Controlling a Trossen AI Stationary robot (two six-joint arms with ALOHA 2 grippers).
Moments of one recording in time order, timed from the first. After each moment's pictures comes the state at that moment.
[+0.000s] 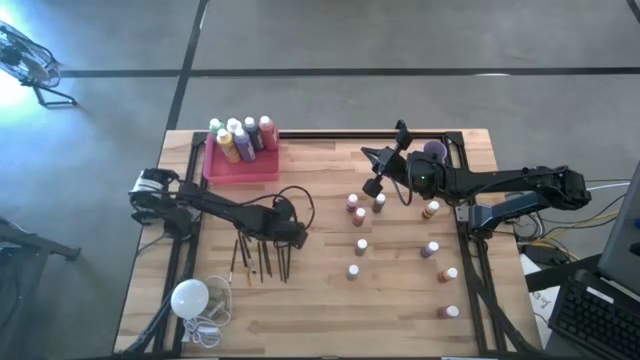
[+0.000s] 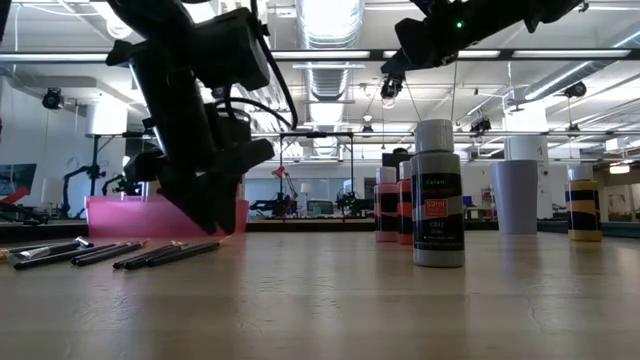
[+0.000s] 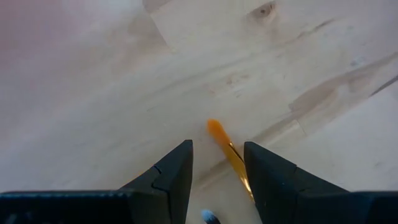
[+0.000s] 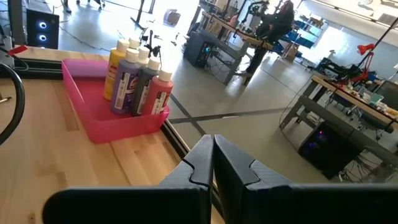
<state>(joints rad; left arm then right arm) -0.14 1.68 0.93 -0.53 -0.41 -1.15 -0.14 1.19 0.76 0.23 0.54 -0.24</state>
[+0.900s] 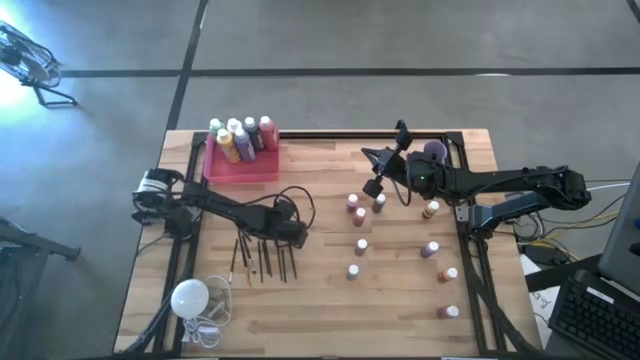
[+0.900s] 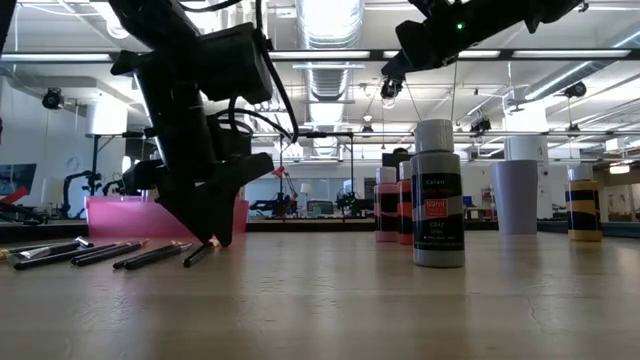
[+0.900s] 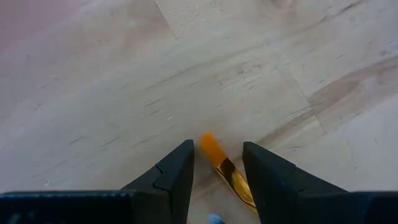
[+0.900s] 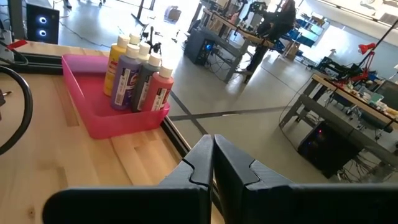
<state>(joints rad) -0.11 1.73 0.93 -0.52 -0.37 -1.15 -0.14 1.19 0.76 0.22 0.54 -0.25</state>
